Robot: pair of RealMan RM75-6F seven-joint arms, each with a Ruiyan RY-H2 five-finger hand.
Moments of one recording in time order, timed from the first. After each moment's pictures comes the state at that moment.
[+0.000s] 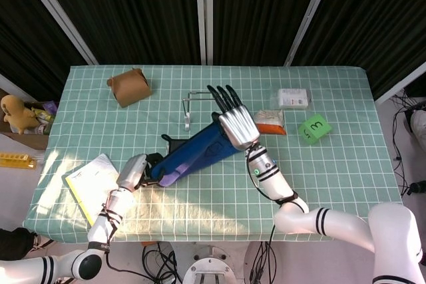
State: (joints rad) left arm -0.45 -1.55 -0.16 -1.74 1.14 1.09 -0.01; right arm 0.88 -1.74 0.33 -1.37 -1.29 1.14 -0.40
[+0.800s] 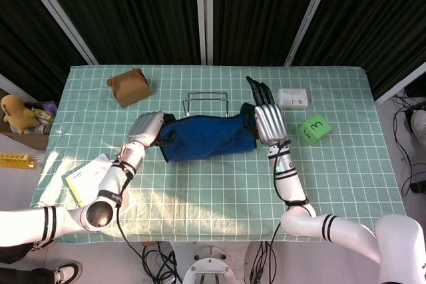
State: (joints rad) left arm -0.91 -1.32 -0.41 -1.87 0.39 0.96 0.49; right arm 0.77 -1.77 0.38 -1.29 -1.23 1.24 -0.09
